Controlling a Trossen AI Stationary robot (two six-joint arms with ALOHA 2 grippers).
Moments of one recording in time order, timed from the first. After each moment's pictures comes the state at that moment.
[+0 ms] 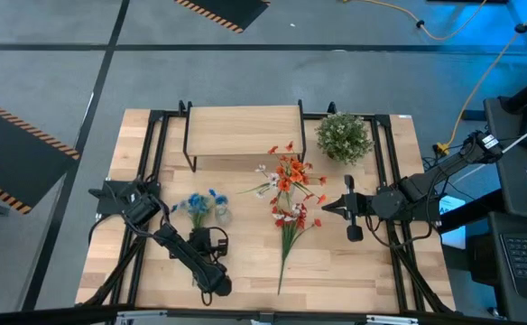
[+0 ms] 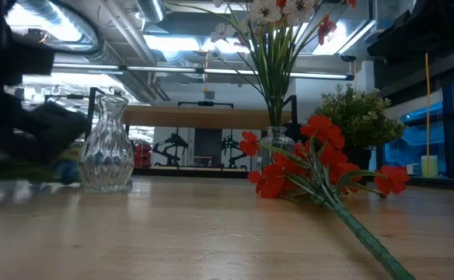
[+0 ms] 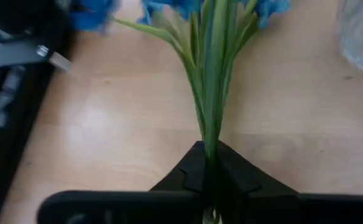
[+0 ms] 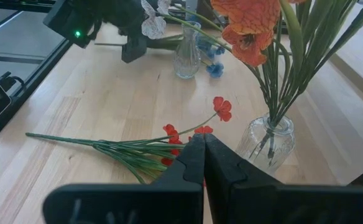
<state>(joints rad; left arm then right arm) -0.71 2.23 1.50 -1.52 -0.27 -2.41 0.52 0.82 0.46 -0.09 0.49 0.16</state>
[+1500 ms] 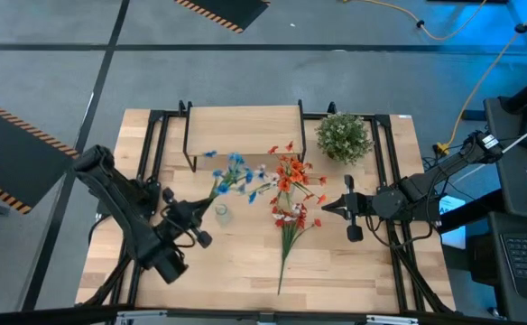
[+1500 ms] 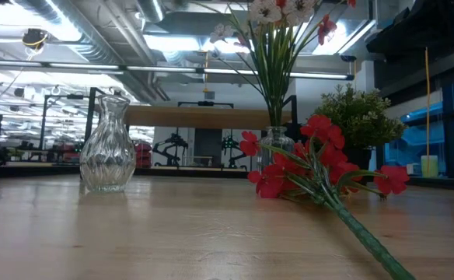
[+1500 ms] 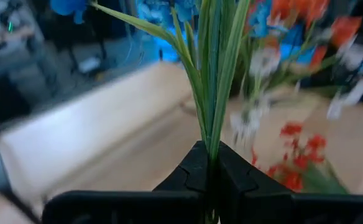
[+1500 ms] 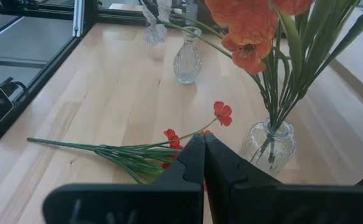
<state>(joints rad) -0.84 1.58 1.34 -1.57 -1.31 -1.77 0.52 0.82 0.46 -0.07 0.49 0.15</state>
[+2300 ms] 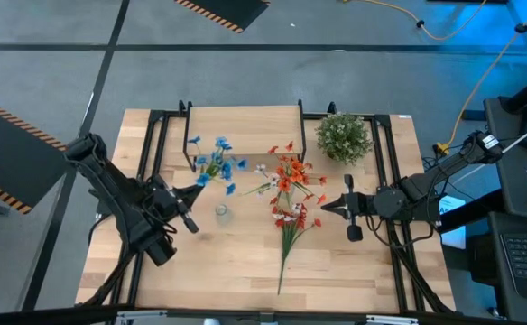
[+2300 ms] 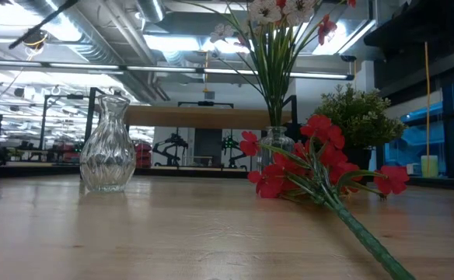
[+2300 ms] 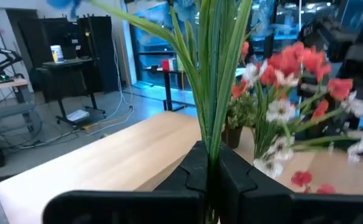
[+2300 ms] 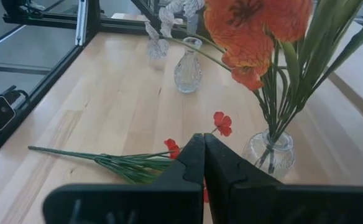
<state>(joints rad) -0.85 1.40 1.06 -1.57 -1.57 -1.90 0.52 0.82 0.46 -0.03 0.50 0.12</state>
